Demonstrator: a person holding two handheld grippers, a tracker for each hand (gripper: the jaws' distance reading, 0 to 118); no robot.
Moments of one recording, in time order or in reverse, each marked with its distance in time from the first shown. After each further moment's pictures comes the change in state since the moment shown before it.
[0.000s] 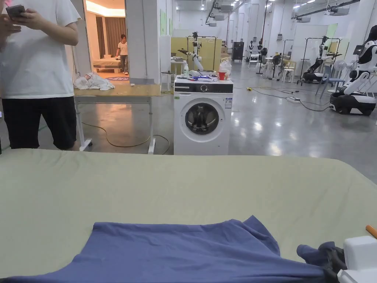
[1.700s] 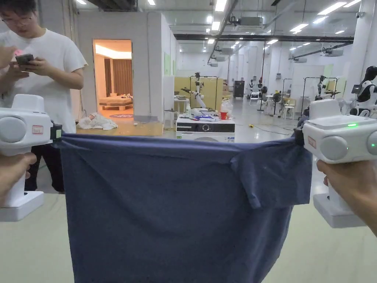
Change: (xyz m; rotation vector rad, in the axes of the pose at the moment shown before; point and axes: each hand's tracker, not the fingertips) left arm 0.078 0.349 -0.127 0.319 0.055 -0.145; right arm 0.063 0.320 -0.150 0.373 -0.114 -0.072
